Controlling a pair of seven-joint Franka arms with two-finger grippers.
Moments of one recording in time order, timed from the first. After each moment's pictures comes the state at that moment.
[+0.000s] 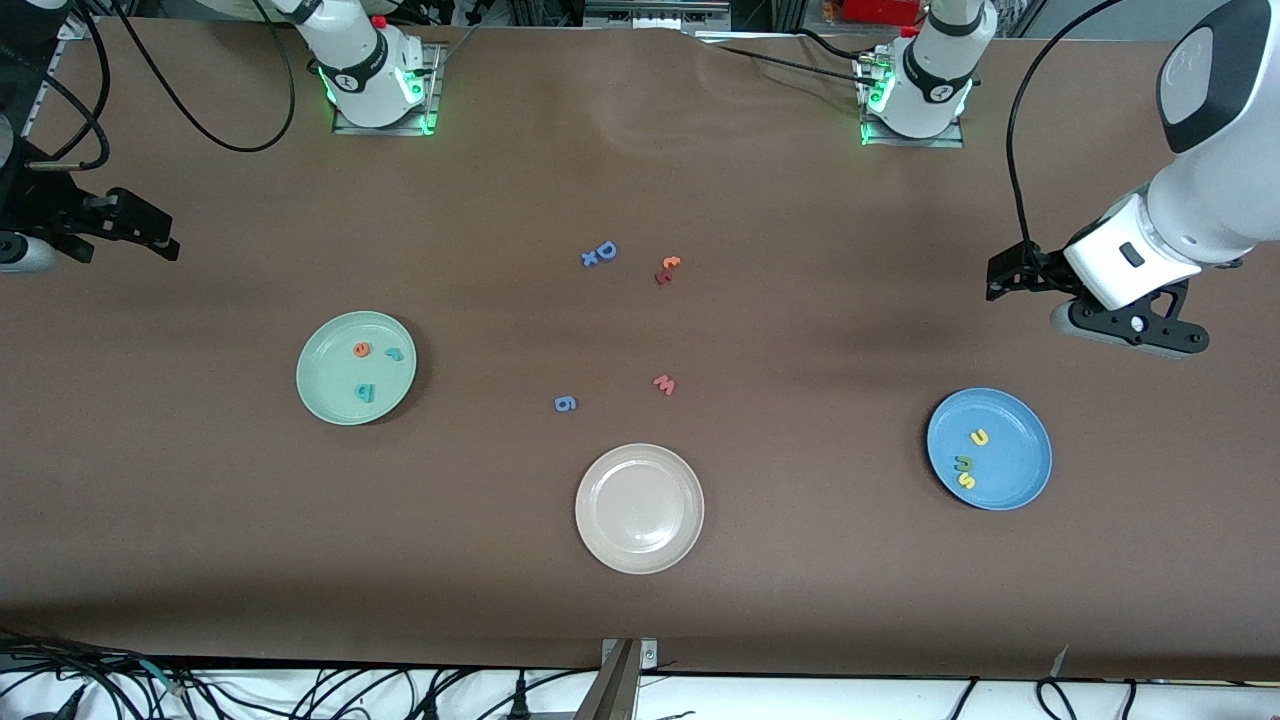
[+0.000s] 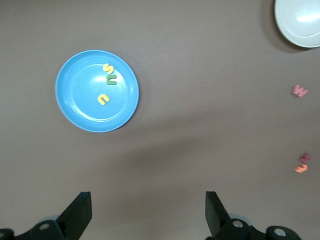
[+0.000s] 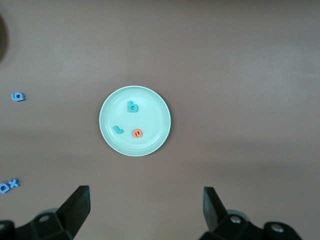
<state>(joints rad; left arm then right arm) 0.13 0.13 -0.25 -1.62 0.00 1.66 0.07 -0.03 -0.02 0.00 -1.69 0.01 1.68 -0.07</state>
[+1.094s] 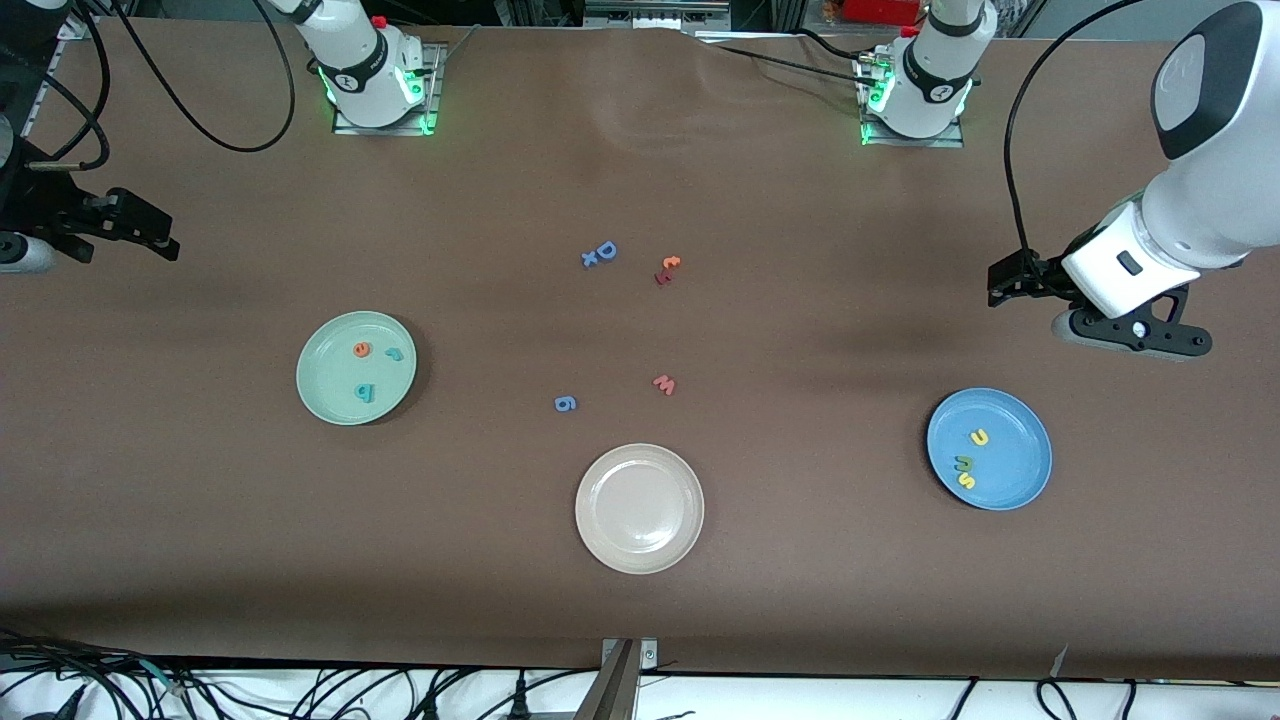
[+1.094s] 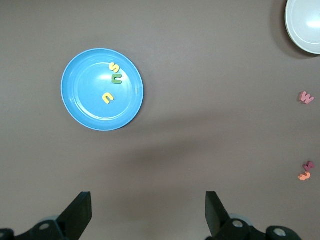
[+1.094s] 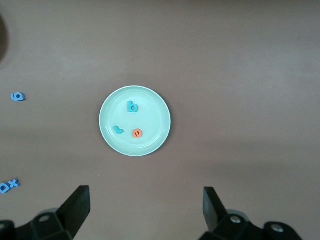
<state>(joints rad) 0.13 0.14 -0.26 -1.62 0.00 1.67 0.03 -0.03 -0.02 0.00 -1.69 0.01 1.68 -0.07</state>
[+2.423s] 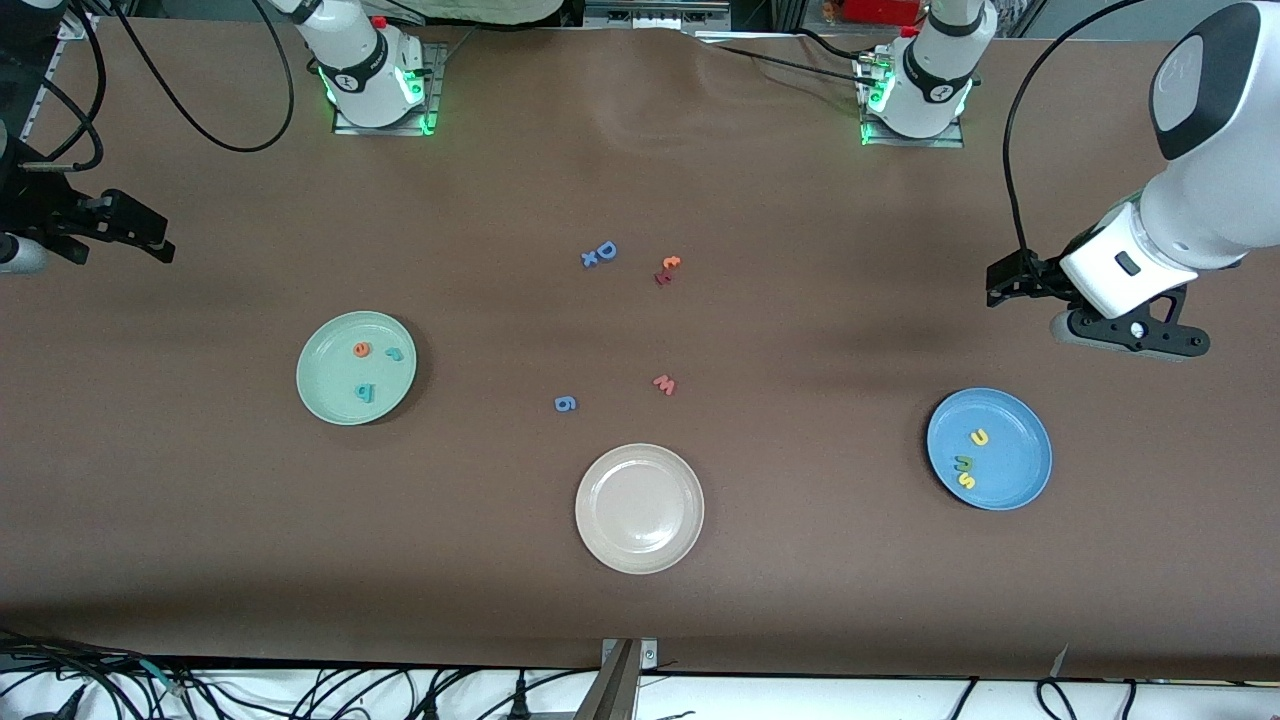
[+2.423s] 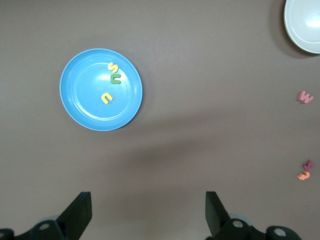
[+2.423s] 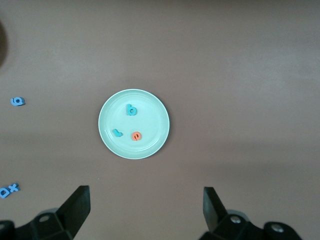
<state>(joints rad) 0.12 0.14 -0.26 -1.62 0.00 1.67 0.03 -0.03 -0.02 -0.01 -1.69 0.01 1.69 -0.06</state>
